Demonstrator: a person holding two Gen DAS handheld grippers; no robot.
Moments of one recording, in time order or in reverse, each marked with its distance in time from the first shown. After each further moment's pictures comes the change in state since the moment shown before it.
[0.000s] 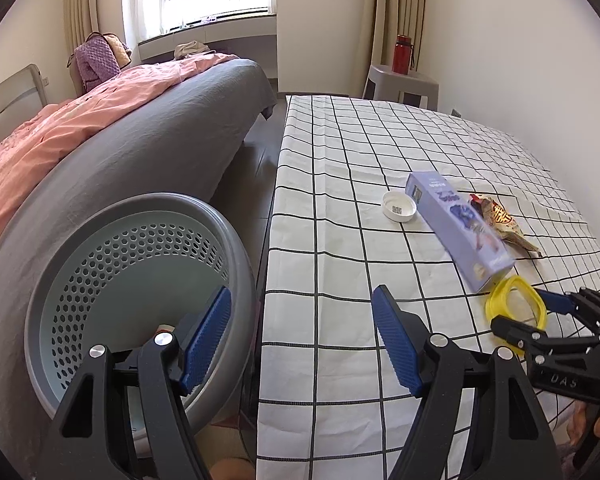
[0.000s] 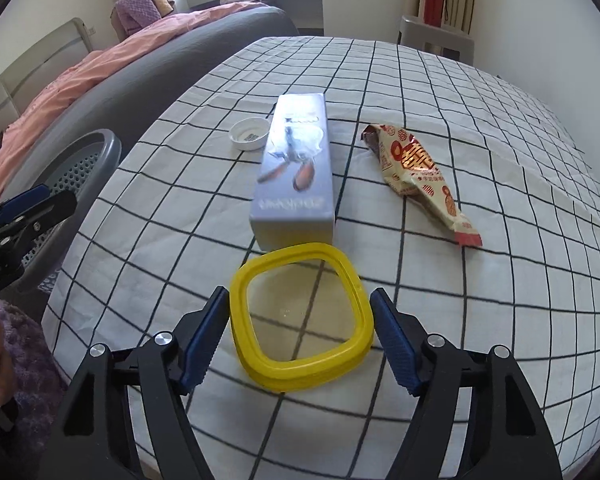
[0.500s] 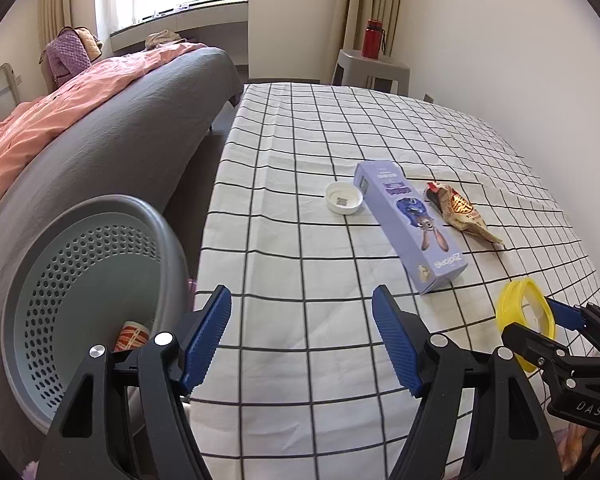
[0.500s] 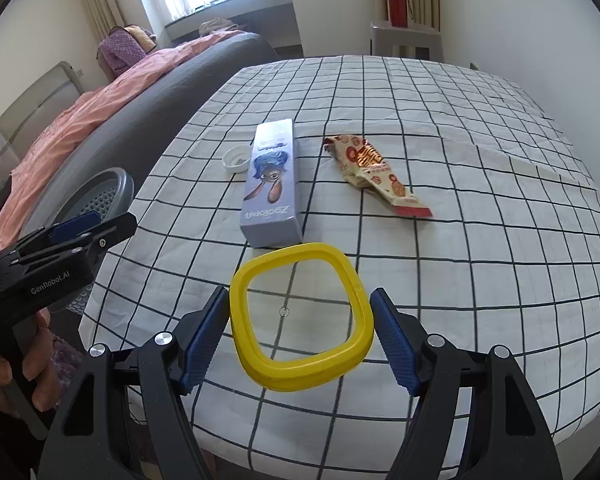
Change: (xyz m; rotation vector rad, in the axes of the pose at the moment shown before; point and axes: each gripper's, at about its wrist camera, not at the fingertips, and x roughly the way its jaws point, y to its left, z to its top) left arm 0.009 -0.044 0.013 0.032 0.067 -0.099; right arm -0.050 -0.030 -0.012 0.138 -0.072 0.022
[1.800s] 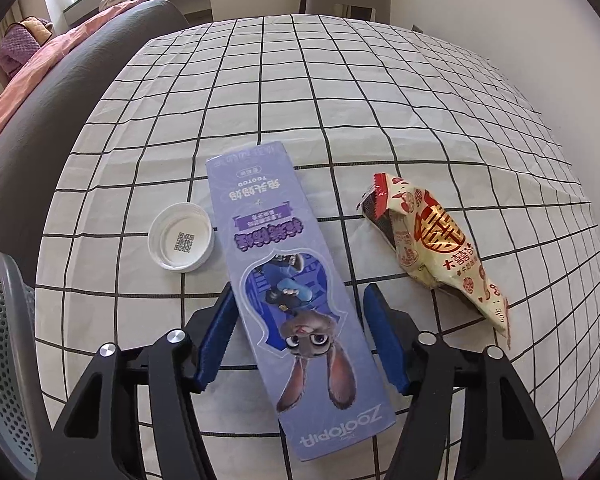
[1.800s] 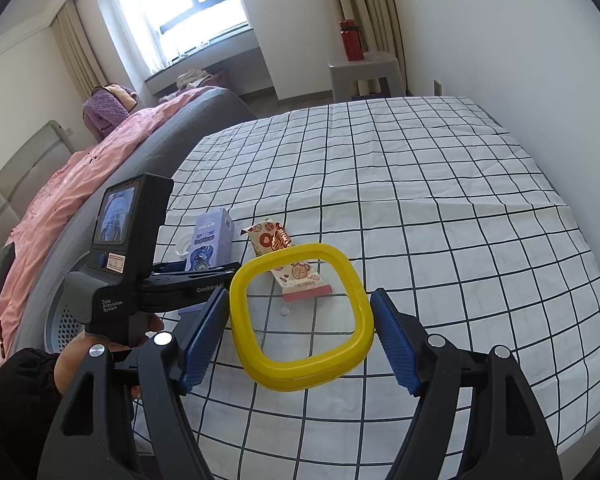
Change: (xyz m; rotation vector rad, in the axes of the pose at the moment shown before) left arm 0.126 -0.106 0.069 0.061 0.247 0.002; right arm -0.043 -0.085 0.039 0.115 -0.135 0.019
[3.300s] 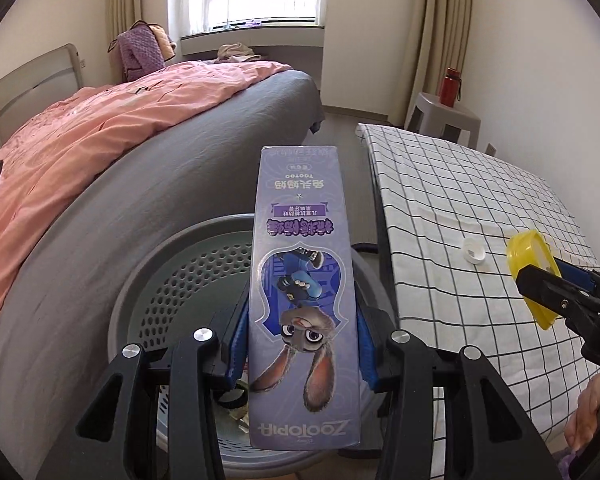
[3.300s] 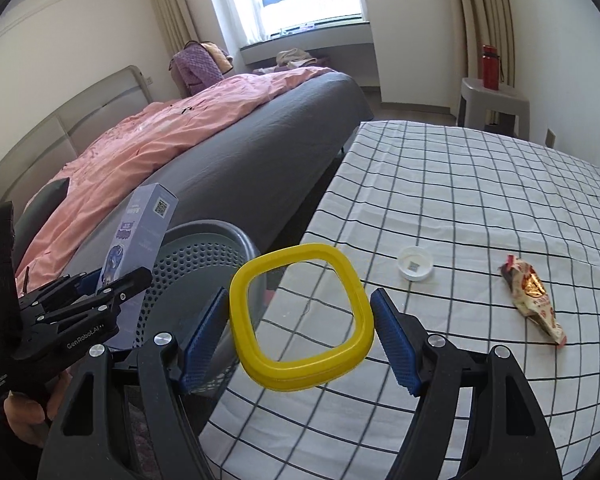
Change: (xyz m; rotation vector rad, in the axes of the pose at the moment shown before) left arm -0.159 0.262 -0.125 -0.235 -0.344 0.148; right arm 0.065 0.246 -0.008 -0.255 0.017 0.204
